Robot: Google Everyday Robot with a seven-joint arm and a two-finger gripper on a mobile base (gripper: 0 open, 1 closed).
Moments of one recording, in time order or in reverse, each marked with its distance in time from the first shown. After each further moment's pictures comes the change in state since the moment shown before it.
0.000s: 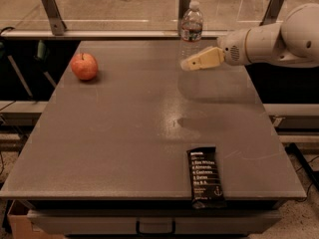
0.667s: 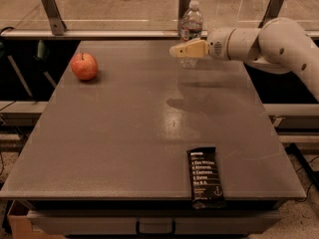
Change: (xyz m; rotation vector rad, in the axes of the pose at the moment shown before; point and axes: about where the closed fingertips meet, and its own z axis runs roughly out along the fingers) arm -0.032 -0.033 0.055 0.042 -0.202 0.031
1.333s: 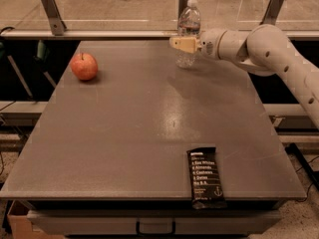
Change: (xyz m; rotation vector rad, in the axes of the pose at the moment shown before) arm -0.002 -0.019 0.036 0.005 -0.084 0.021
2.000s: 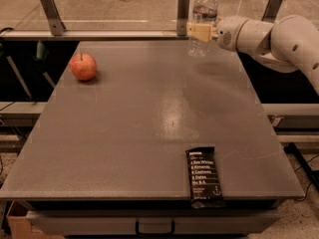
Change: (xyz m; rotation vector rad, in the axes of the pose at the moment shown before) arm -0.043 0.000 -0.045 0.004 -0.081 -0.023
